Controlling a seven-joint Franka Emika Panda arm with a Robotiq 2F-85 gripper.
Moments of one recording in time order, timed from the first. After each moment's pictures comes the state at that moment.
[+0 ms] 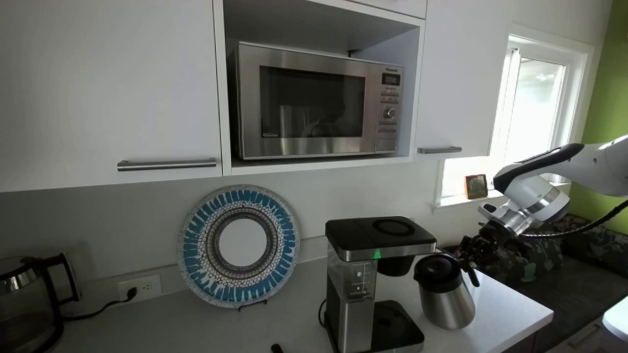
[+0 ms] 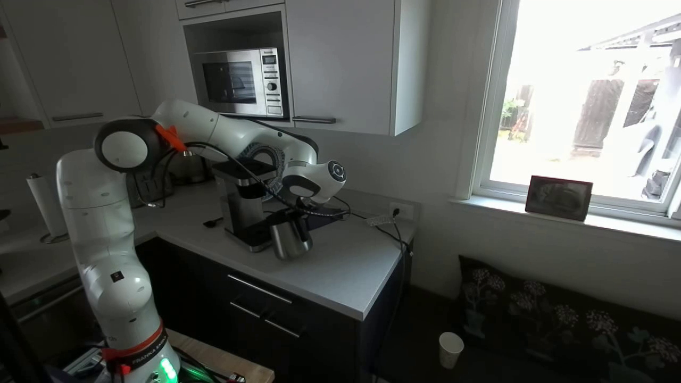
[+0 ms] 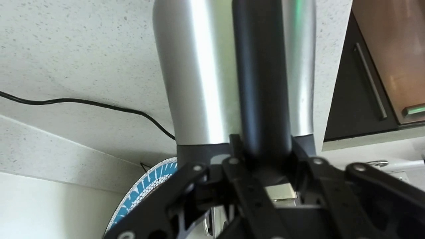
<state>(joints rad) -0.36 0.07 -0.33 -2.07 0.80 1.76 -2.12</state>
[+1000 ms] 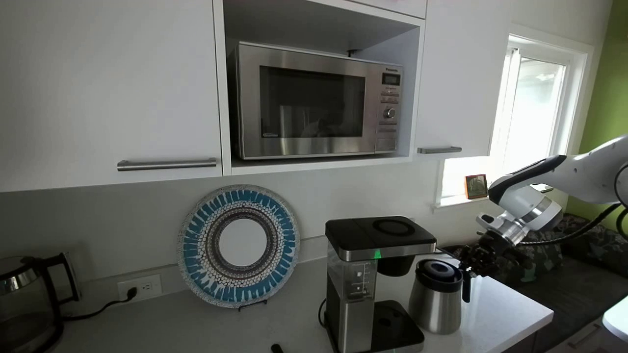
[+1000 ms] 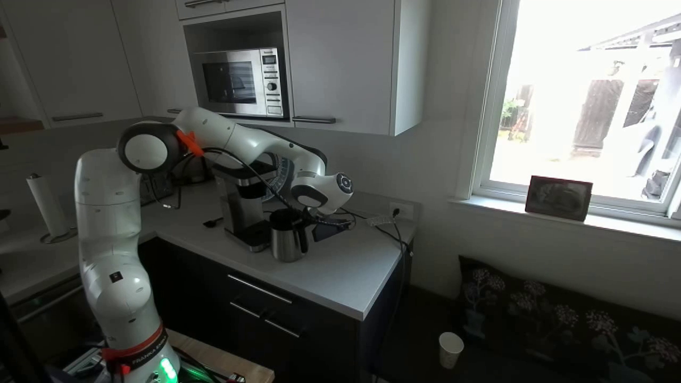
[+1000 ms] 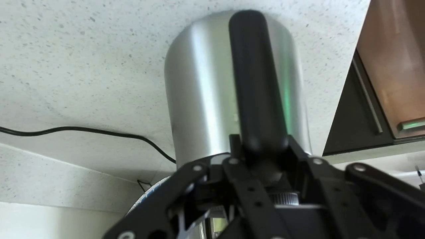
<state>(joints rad) -0.37 0.18 -0.33 -2.02 0.80 1.76 -2.19</state>
